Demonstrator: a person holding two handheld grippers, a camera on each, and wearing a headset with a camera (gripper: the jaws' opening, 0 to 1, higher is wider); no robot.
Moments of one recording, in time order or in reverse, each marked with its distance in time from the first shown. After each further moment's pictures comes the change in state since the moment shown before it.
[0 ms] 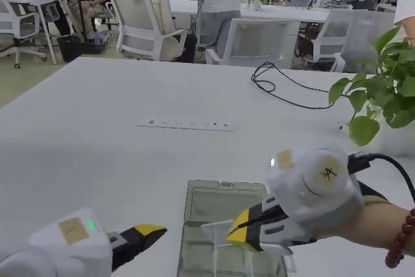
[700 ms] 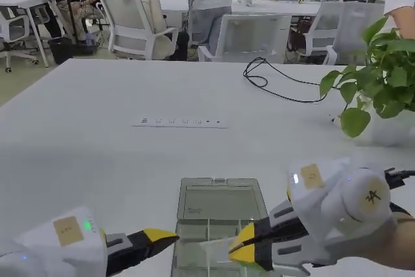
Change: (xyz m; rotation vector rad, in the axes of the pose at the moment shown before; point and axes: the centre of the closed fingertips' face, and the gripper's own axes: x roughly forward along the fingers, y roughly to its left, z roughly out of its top) left arm 0.001 -0.008 0.008 0.061 0.006 -0.041; right arm -0.020 0.028 -0.003 -0.042 -0.100 0.028
